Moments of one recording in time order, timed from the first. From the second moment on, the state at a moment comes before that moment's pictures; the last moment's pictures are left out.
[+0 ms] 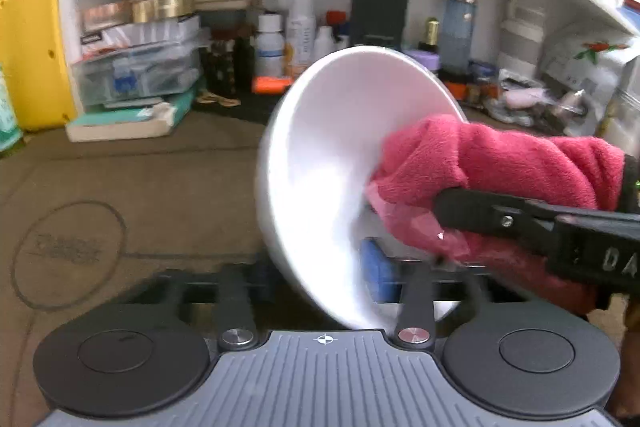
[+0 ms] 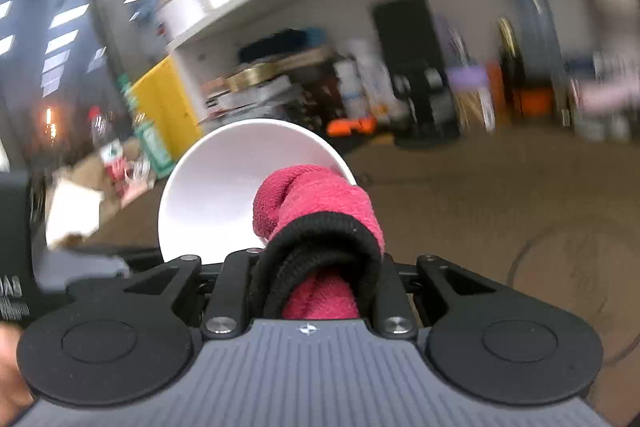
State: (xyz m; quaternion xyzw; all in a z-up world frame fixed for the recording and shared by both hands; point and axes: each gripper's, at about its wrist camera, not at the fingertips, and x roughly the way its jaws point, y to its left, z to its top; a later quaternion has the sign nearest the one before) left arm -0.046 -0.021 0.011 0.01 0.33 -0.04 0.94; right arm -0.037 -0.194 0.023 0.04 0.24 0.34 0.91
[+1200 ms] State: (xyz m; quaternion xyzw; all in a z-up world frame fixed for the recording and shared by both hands) left arm -0.010 -0.026 0.028 0.13 0.37 -0.07 0.92; right arm -0.005 -0.192 0.009 0.06 0.29 0.34 0.89
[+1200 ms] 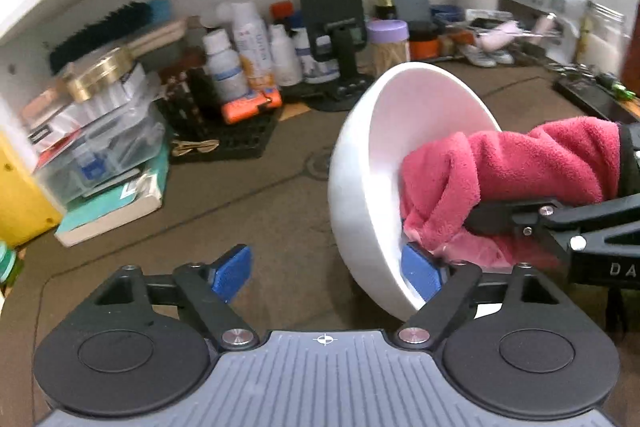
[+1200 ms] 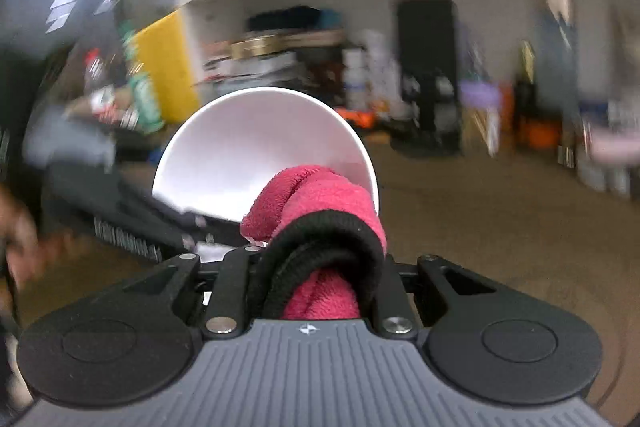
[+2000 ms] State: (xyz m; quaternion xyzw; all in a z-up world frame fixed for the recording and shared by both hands) left arm -0.036 -0.039 0.022 0.06 0.38 -0.13 0.91; right arm -0.018 -0.198 0.028 -0.06 0.30 0.35 0.88
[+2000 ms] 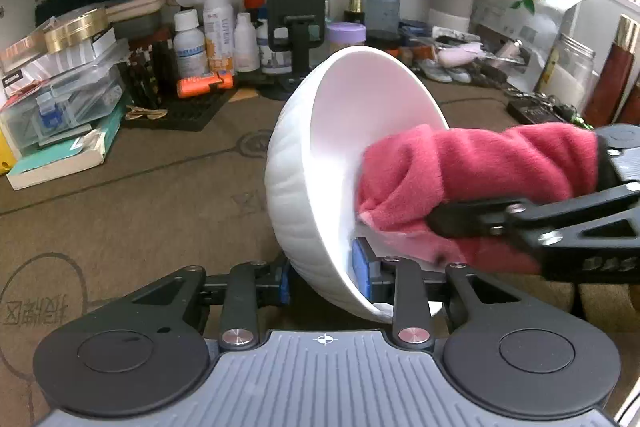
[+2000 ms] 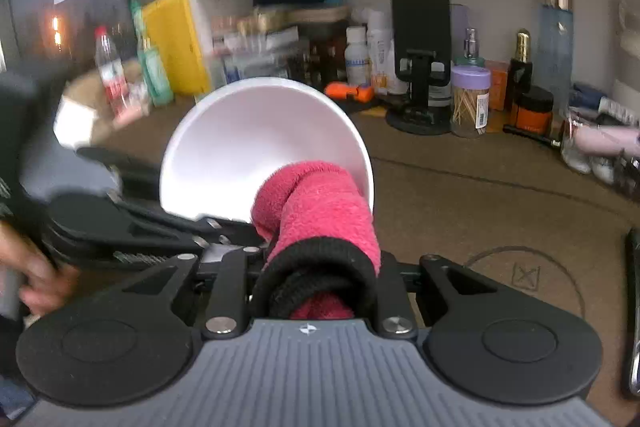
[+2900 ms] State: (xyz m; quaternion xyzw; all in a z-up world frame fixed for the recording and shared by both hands) left arm -0.039 -0.034 0.028 0.13 0.38 -0.13 0.91; right arm -0.005 -0.170 0.047 -0.16 0.35 0.40 0.83
